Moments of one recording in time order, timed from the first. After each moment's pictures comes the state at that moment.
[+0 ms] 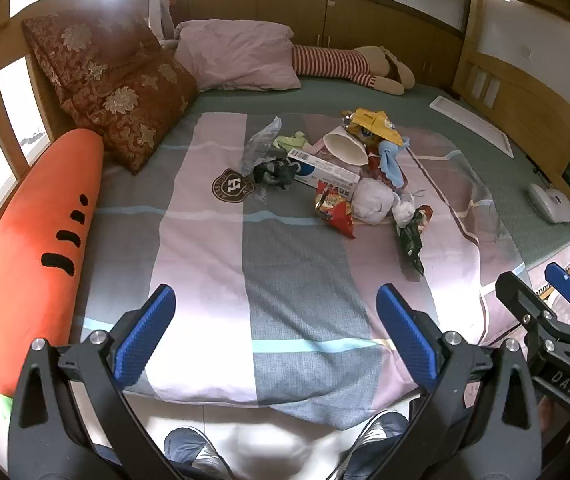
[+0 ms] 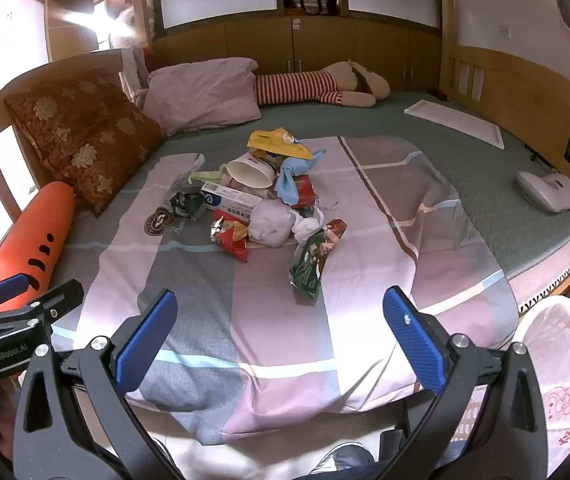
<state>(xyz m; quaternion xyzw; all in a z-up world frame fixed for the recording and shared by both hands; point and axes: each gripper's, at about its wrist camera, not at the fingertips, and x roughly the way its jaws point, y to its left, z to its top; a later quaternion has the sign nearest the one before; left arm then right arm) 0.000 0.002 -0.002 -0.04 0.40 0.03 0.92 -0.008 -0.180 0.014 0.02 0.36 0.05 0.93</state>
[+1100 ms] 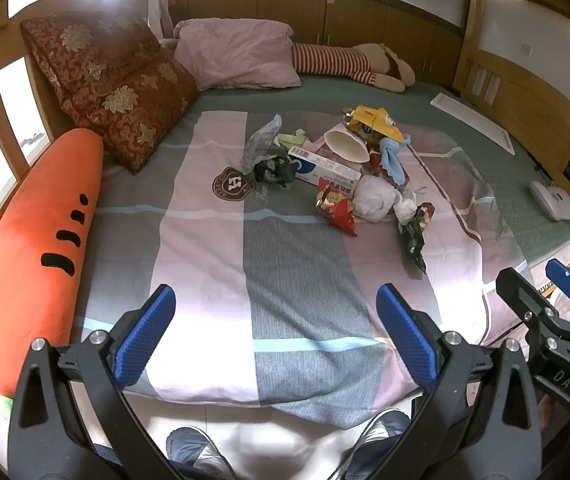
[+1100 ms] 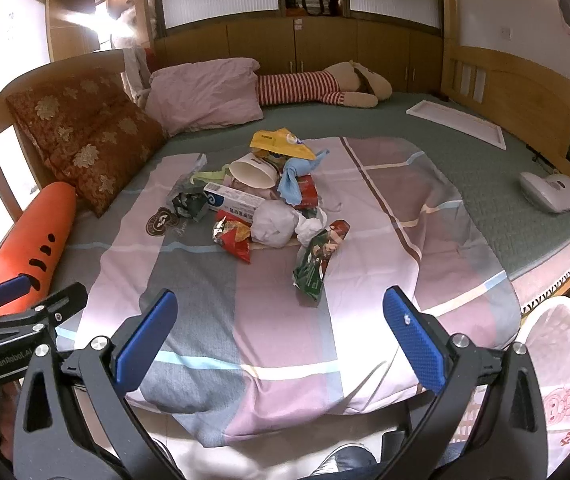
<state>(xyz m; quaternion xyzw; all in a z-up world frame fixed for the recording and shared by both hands) 0.000 0.001 -0.004 -0.03 0.40 0.03 0.91 -0.008 -0.179 0.015 0.02 0.36 0.05 0.93</state>
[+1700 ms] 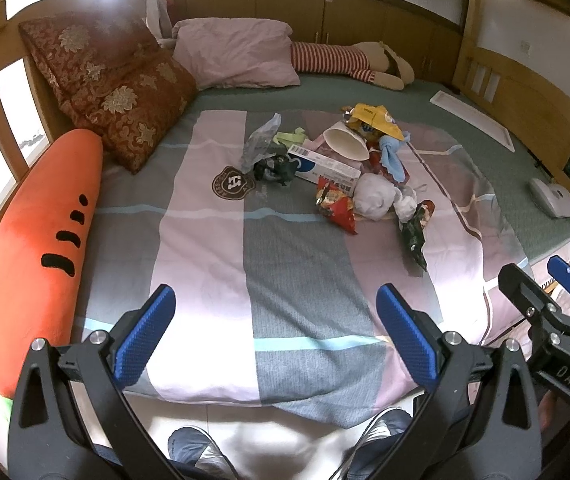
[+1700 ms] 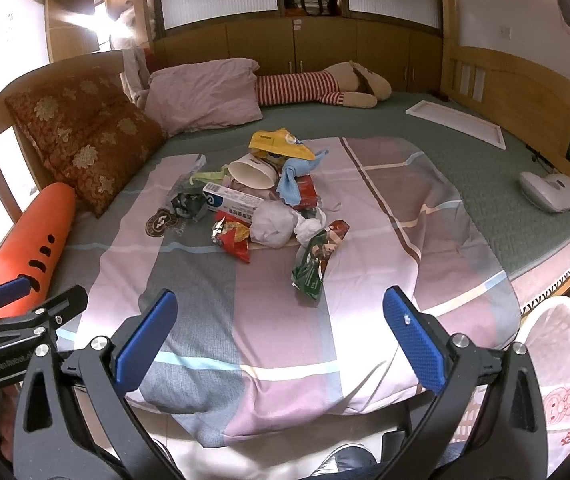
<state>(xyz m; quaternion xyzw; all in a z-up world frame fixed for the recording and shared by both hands) -0.001 -0.003 -0.004 -0.03 0.40 0.03 0.91 -0.007 -0.179 0.015 0.02 0.36 0.05 0.93</state>
